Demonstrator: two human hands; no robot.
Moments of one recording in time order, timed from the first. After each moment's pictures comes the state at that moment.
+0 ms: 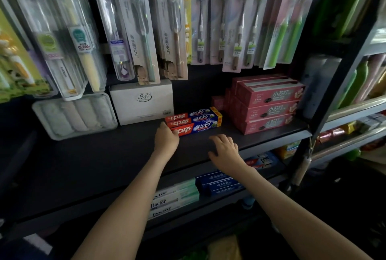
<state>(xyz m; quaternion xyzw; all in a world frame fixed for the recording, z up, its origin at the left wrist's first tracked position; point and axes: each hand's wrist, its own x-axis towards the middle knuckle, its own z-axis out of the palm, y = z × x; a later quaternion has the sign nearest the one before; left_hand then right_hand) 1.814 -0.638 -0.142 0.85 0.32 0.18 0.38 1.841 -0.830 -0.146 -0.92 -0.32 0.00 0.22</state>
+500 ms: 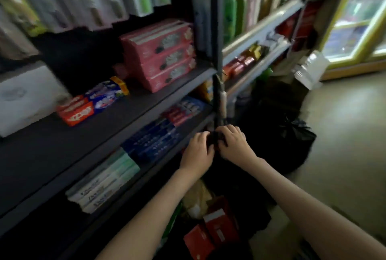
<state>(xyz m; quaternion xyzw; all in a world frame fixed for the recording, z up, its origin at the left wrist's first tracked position) 1.768 -0.931 -0.229 0.95 -0.10 0.00 0.28 1.784 -1.075 -0.236 -0.95 -0.10 -0.03 0.28</state>
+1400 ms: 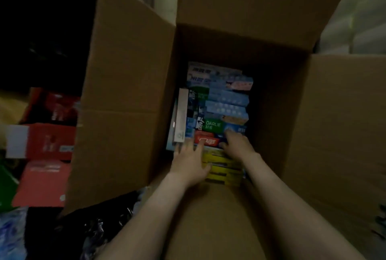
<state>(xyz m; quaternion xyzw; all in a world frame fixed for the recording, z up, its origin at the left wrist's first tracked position) 1.475 -1.227 -0.842 0.76 -0.36 -0.53 -0.06 1.381 -1.368 -0.903 -0.77 0.36 0.43 0.31</state>
